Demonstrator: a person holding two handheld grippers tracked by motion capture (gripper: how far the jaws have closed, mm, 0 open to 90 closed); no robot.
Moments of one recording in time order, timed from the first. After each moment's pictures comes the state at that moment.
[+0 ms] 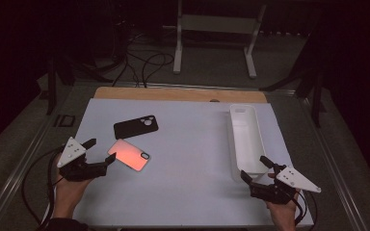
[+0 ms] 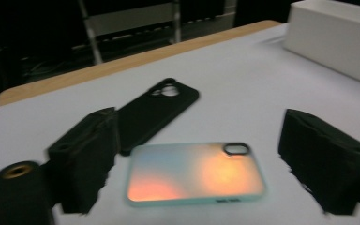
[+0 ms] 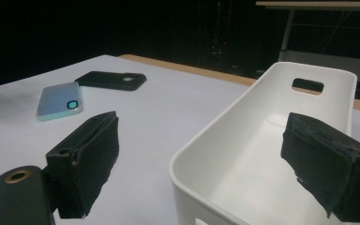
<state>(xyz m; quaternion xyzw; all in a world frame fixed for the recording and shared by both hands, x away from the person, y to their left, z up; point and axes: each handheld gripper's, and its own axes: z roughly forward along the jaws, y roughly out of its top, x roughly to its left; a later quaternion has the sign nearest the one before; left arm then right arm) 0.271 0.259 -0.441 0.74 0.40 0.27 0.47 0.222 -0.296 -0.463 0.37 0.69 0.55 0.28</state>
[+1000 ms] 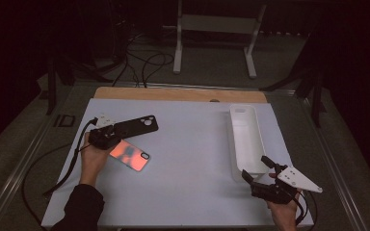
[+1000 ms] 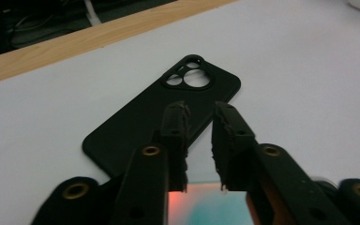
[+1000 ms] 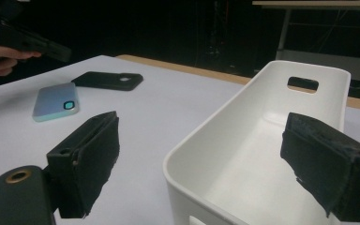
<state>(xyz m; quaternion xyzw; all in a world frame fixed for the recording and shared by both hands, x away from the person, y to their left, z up) 0.380 0.225 -0.473 0.79 0.42 0.22 0.39 0.223 -0.299 -0.464 0.38 0.69 0.55 0.28</state>
